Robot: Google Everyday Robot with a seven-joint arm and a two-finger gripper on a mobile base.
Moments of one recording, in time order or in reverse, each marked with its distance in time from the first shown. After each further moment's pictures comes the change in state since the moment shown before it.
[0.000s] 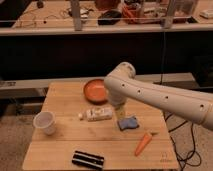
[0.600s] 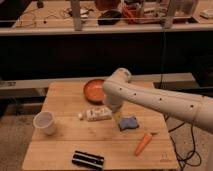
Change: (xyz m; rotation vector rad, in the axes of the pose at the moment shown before) arm -0.007 -0.006 0.034 -0.006 -0.043 -0.080
